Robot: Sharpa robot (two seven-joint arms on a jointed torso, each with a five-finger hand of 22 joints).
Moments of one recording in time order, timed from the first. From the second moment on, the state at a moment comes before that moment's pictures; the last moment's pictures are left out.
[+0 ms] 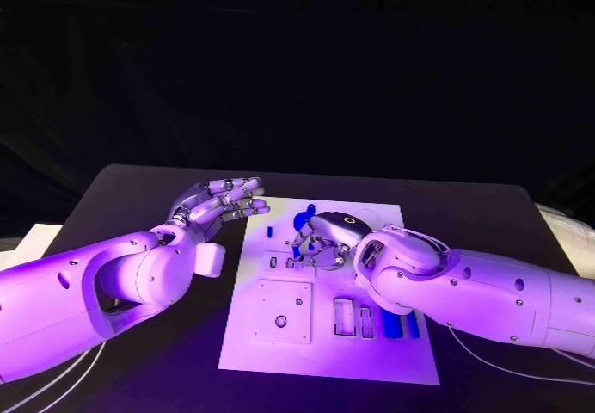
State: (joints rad) left arm 1.17 -0.93 0.00 1.71 0.11 -0.38 0.42; left_hand 1.48 -0.01 0.08 0.10 0.12 0.99 0.21 0.10 0.07 1.09 0.15 0.09 0.07 1.16 0.10 0.19 0.22 0.17 0.98 0.21 0.31 0.12; right arm 1.12 -0.69 -0.03 1.60 -1.55 -0.35 -0.22; right_hand 1.29 0.01 0.26 0.01 0.17 1.11 0.12 0.10 0.08 1.43 0.01 1.27 1.31 1.46 -0.05 1.55 1.31 0.06 1.46 0.06 1.47 1.31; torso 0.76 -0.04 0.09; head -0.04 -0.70
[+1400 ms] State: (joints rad) left arm 1.17 -0.93 0.00 1.71 0.11 -0.37 0.42; left_hand 1.48 -0.01 0.08 0.10 0.12 0.99 0.21 0.10 0.07 1.09 0.15 0.09 0.07 1.16 0.10 0.18 0.22 0.17 0.98 0.21 0.31 0.12; right arm 1.09 -0.69 -0.03 1.59 -1.59 -0.31 -0.26; right_hand 1.23 -0.07 0.24 0.01 0.20 1.09 0.12 0.07 0.07 1.39 0.03 1.18 1.30 1.47 -0.04 1.54 1.31 0.06 1.46 0.06 1.47 1.31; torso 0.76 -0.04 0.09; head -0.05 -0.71
